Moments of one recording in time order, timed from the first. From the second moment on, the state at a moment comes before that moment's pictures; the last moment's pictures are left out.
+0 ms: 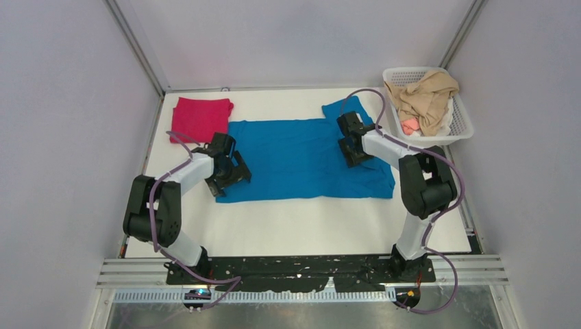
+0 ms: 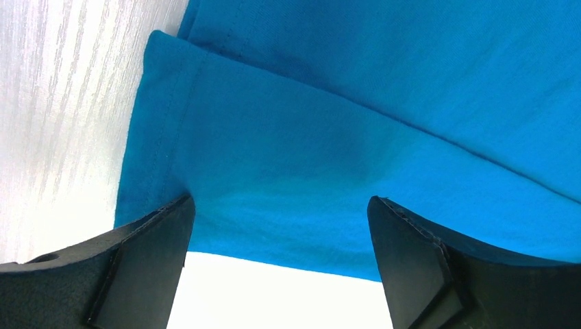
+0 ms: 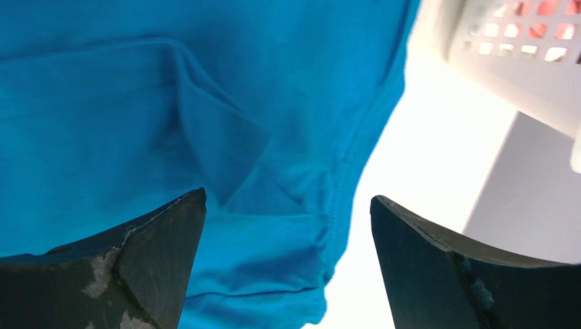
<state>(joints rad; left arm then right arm) -0.23 1.58 0.92 -0.58 -0.04 -0.75 0.37 1.84 1.25 -0.60 0.54 -0.01</state>
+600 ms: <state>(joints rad) -0.22 1.56 0.92 -0.59 -0.05 -0.75 0.41 1.77 1.29 -0.61 0.70 0.17</state>
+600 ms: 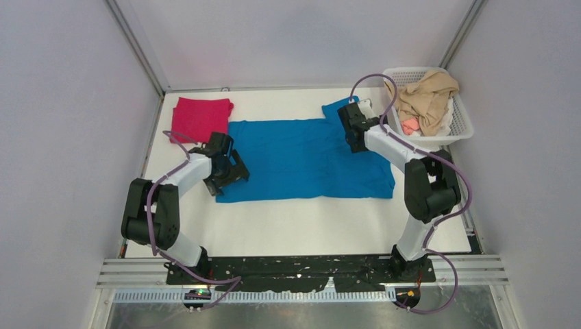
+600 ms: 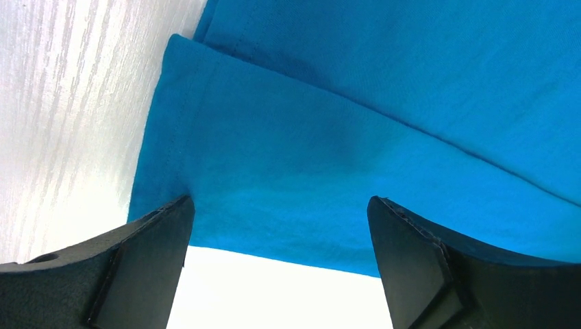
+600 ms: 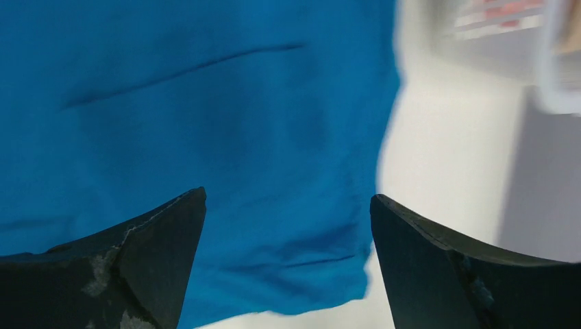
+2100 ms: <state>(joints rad) -0.22 0.90 0.45 -0.67 0.02 -0.77 0.67 1.02 0.50 -0.64 -0.02 0.65</state>
